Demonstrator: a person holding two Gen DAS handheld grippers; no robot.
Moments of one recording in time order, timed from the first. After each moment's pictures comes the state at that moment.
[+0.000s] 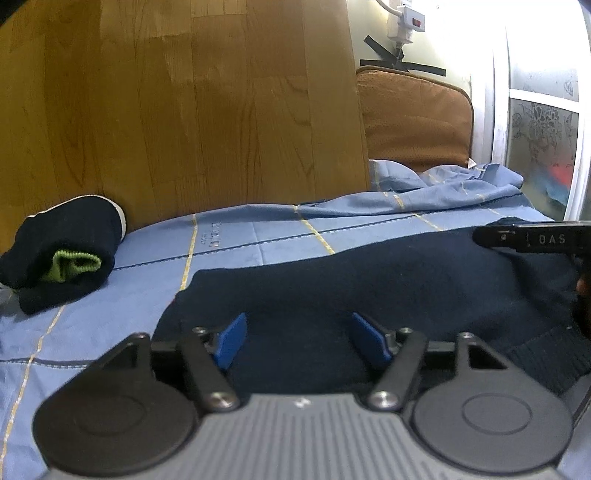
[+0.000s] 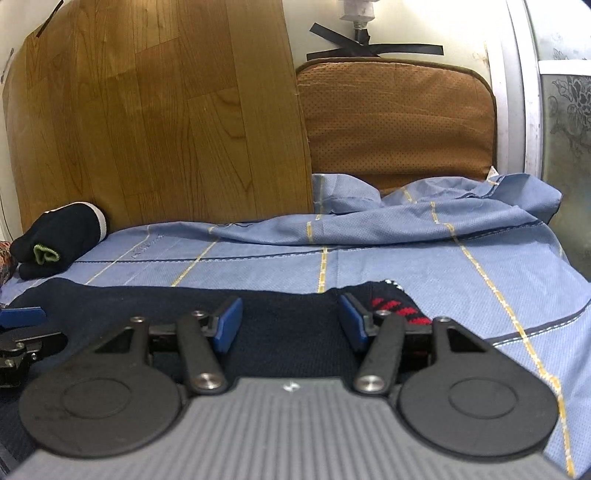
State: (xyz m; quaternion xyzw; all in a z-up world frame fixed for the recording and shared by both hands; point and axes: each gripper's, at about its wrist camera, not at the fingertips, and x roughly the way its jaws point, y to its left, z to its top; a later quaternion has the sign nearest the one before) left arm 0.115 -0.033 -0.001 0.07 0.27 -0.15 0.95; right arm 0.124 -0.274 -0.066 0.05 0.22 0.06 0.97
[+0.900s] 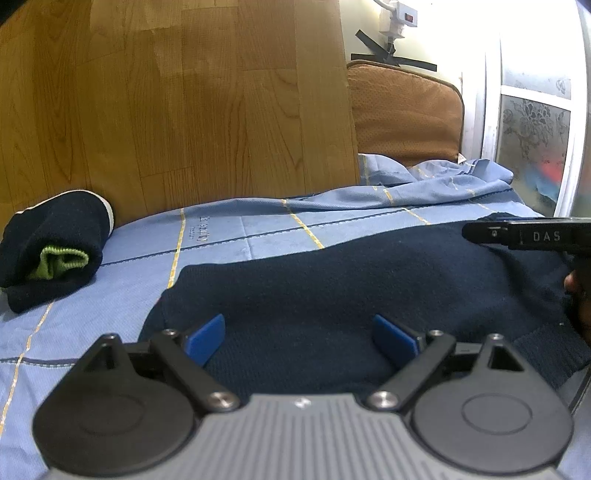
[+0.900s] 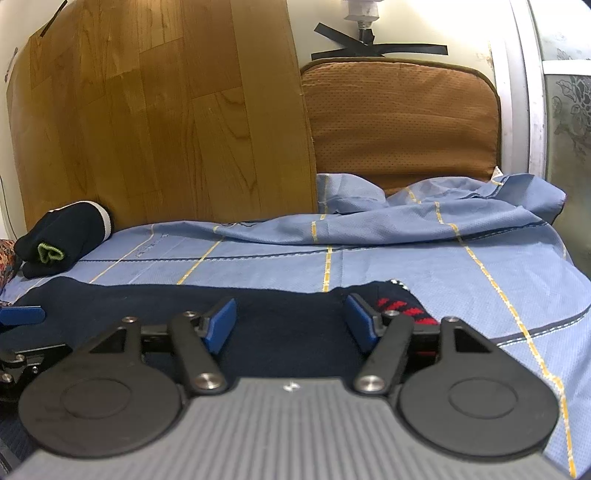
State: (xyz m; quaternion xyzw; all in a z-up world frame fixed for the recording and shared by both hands) left arm 0.118 -0.034 -0.003 0.07 0.28 -0.17 0.94; right arm 0.124 -0.272 -0.066 0.05 0.22 0.06 0.97
